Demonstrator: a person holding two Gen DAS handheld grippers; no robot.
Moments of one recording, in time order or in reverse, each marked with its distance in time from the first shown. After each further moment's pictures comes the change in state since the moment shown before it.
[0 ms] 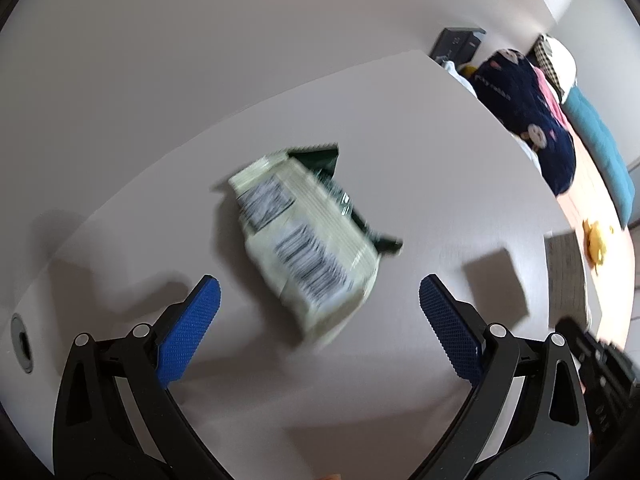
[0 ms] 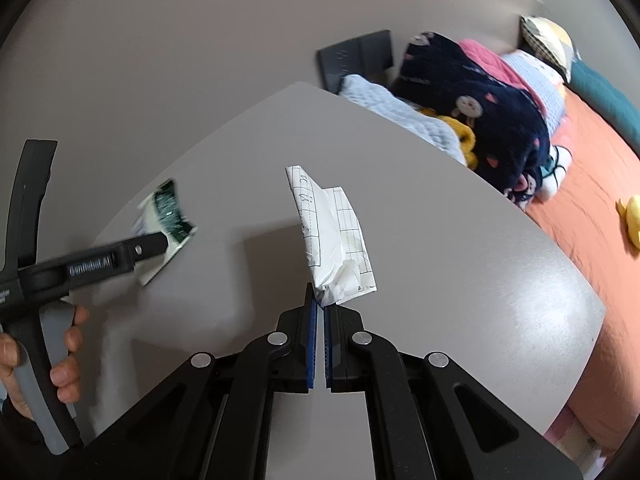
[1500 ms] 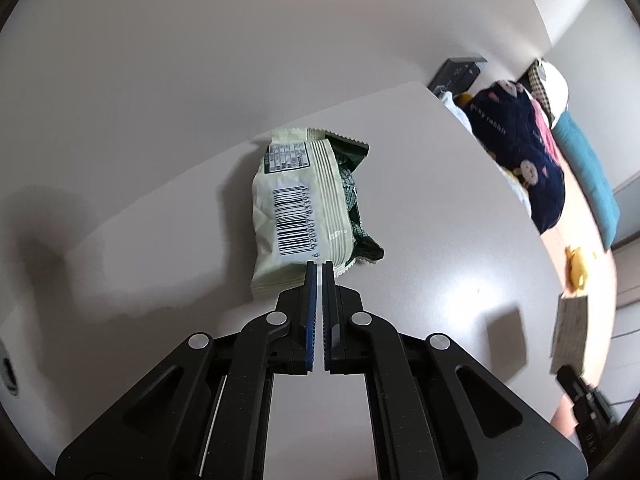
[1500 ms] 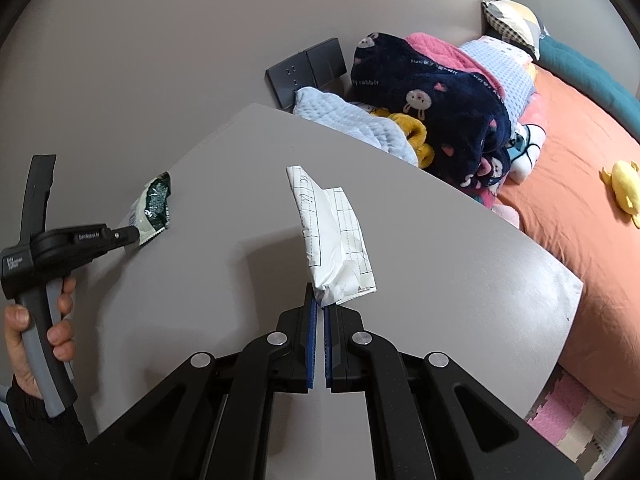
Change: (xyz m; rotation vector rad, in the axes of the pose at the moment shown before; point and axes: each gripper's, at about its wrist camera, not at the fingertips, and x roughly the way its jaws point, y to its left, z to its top) left arm 0.007 0.007 0.031 -0.060 -0.036 -0.085; right arm -0.016 -0.043 -0.005 0.107 -0.045 -0.019
